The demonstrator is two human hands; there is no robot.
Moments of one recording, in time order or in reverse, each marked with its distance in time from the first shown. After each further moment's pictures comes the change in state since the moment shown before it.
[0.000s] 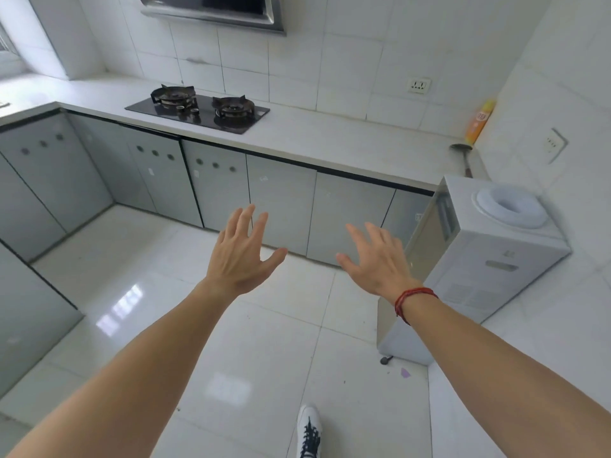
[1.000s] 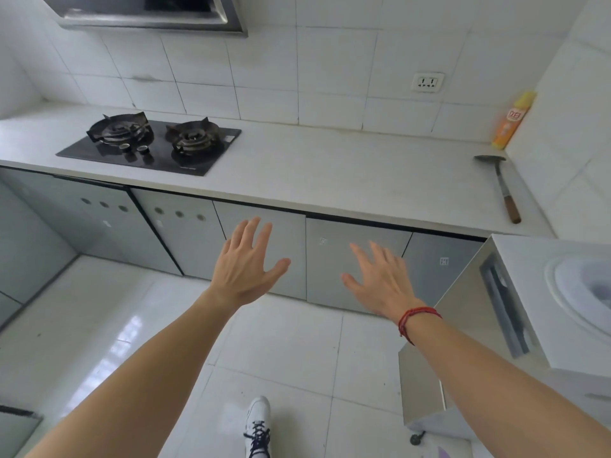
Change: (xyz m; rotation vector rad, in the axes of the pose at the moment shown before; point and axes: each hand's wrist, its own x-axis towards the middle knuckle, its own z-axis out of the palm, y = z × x) left_hand 0.381 -0.036 0.131 0.044 -0.127 0.067; right_hand 0.350 0.116 0.085 0.049 -0.112 0.102
